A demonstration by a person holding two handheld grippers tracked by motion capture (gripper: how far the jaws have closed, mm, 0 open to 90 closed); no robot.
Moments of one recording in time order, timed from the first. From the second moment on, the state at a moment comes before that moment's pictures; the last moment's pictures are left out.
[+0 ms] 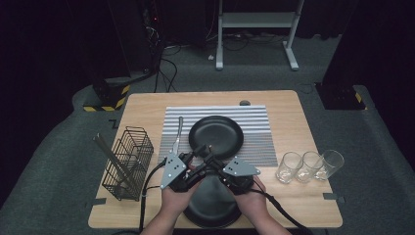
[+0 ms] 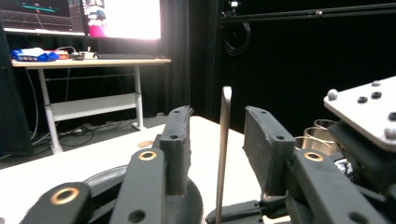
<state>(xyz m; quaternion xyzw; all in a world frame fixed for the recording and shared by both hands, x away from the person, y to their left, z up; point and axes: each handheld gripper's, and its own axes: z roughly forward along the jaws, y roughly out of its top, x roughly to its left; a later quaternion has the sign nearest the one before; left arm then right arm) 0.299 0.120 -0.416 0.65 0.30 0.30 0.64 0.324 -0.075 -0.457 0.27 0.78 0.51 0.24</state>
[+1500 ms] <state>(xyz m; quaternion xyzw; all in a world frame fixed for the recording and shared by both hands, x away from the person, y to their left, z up) 0.309 0.172 -0.483 0.69 0.40 0.33 0.50 0.331 -0.135 -0.458 0.31 0.75 0.52 0.26</state>
